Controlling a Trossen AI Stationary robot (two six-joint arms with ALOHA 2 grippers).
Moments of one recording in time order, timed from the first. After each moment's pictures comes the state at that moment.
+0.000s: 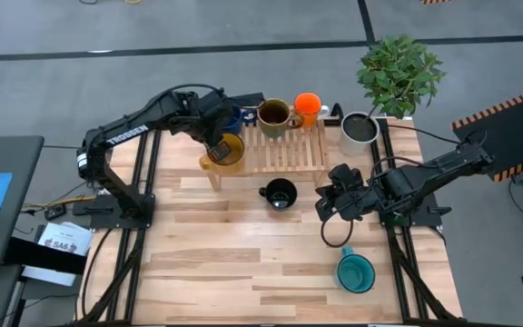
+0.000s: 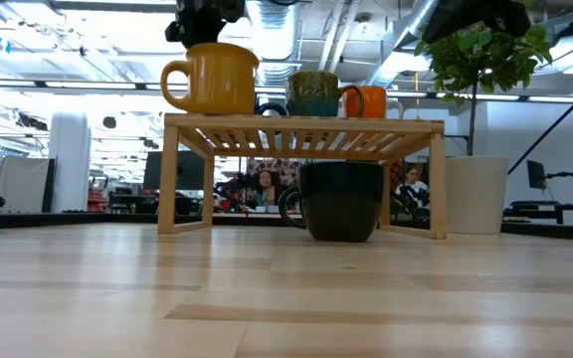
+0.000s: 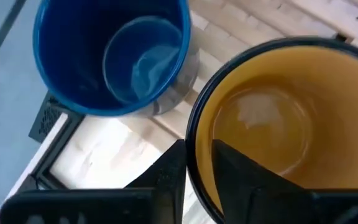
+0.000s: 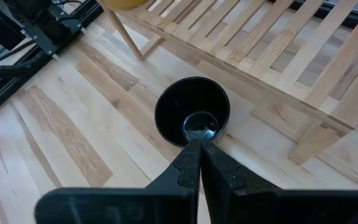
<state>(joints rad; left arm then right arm) 0.35 1.60 1.83 -1.35 -0.26 -0.21 0.37 1.20 1.15 -0.89 0.63 1.10</state>
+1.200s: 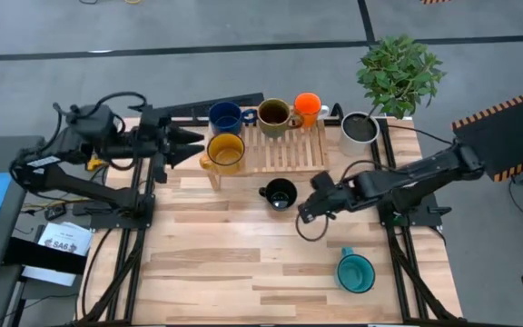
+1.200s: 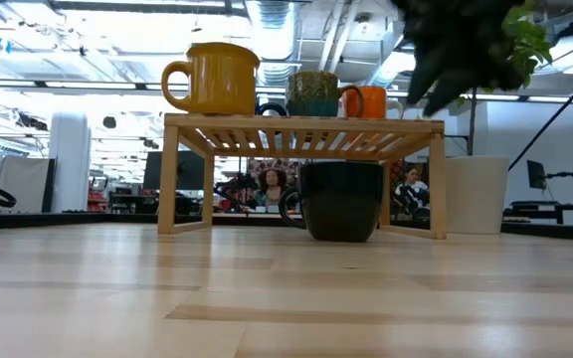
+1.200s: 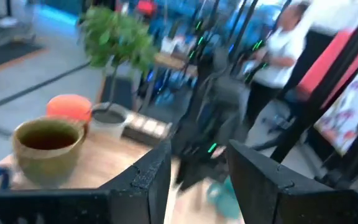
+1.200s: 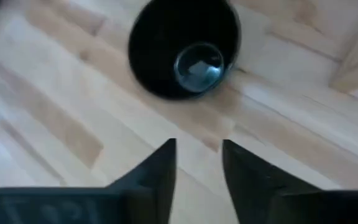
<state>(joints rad) 0.01 0.97 1.44 -0.48 -0.14 -0.33 0.23 1.35 1.07 -0.80 0.31 1.23</state>
